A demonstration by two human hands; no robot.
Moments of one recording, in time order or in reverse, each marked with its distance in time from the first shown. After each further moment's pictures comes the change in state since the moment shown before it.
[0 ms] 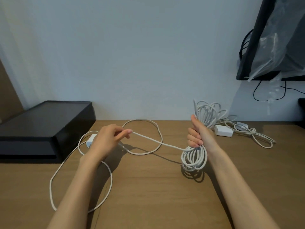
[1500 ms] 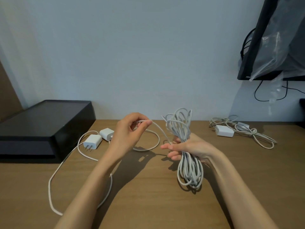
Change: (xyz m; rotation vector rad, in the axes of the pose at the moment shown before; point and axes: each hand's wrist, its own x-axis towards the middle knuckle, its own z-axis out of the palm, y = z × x) left_hand -0.008 0.066 0.014 -0.394 0.169 0.208; right_hand -0.020 0.001 0.025 -0.505 -0.267 0.266
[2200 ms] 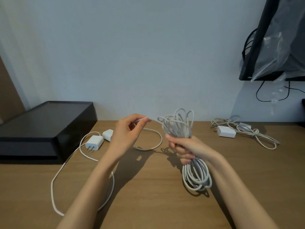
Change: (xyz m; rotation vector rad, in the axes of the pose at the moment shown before) left_hand 0.003 -0.004 -0.005 -0.033 0.024 -0.053; right_hand 0.004 0.001 0.003 -0.049 -0.121 -0.122
